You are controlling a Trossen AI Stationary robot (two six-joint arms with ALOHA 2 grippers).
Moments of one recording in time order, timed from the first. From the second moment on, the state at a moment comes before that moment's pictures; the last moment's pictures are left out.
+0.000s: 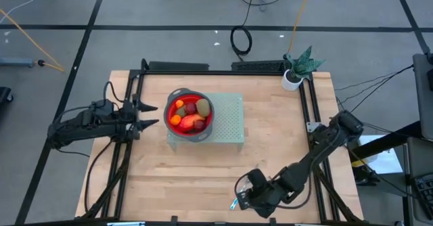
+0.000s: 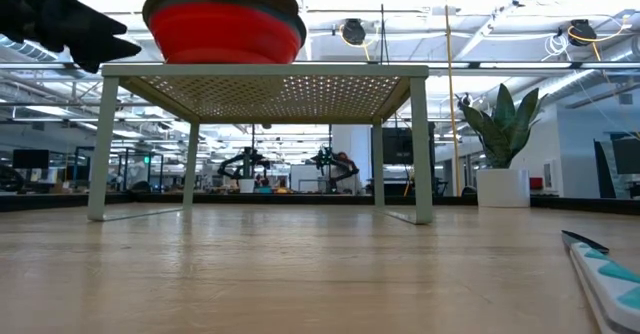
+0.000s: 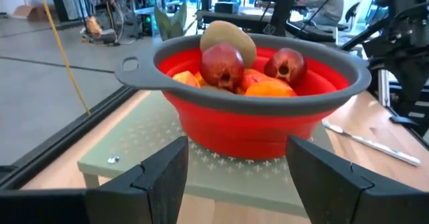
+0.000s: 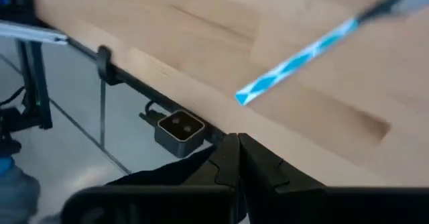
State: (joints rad) left arm 0.16 0.01 0.34 -0.47 0.02 -0.05; right arm 0.72 1.78 1.38 -0.59 0.20 1.91
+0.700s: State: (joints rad) left arm 0.16 0.01 0.34 -0.48 0.02 -0.01; right arm 0.69 1.85 1.28 -0.42 0.13 2.22
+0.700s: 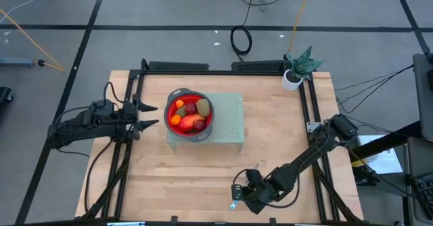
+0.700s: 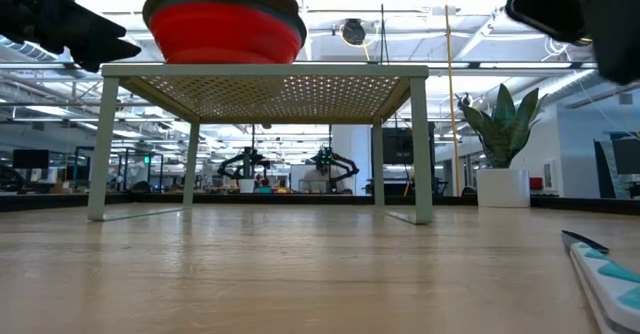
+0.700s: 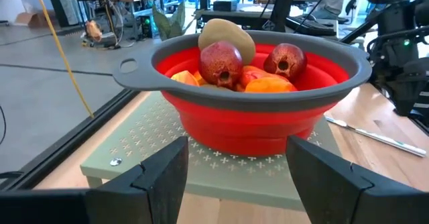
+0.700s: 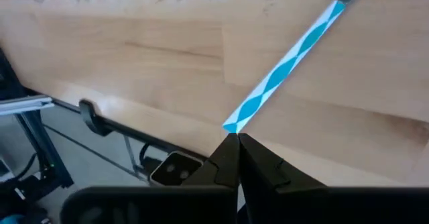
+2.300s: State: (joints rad) left arm 0.16 0.01 0.34 -0.48 0.02 -0.01; right arm 0.68 1.85 1.24 -0.28 0.19 2.22
